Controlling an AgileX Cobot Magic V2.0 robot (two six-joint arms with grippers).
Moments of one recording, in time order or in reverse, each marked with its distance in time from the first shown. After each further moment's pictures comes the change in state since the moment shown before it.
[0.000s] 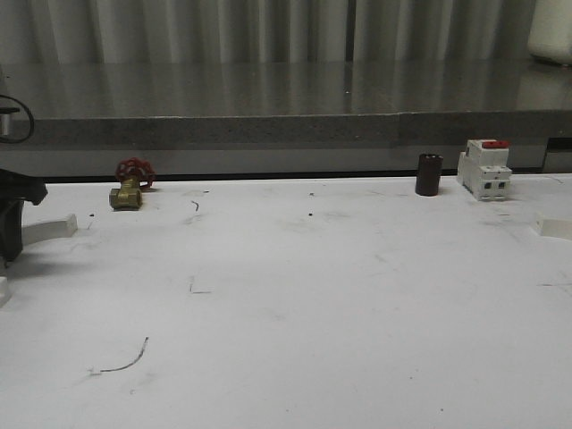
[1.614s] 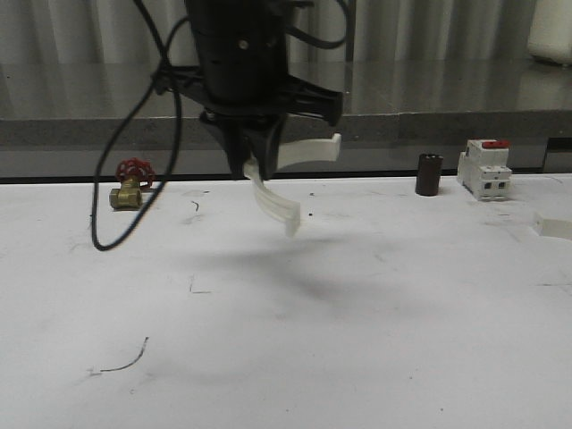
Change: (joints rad) left arm -0.689 0.100 -0.506 0.233 0.293 -0.440; right arm 0.000 0.000 0.000 0.000 0.000 0.000
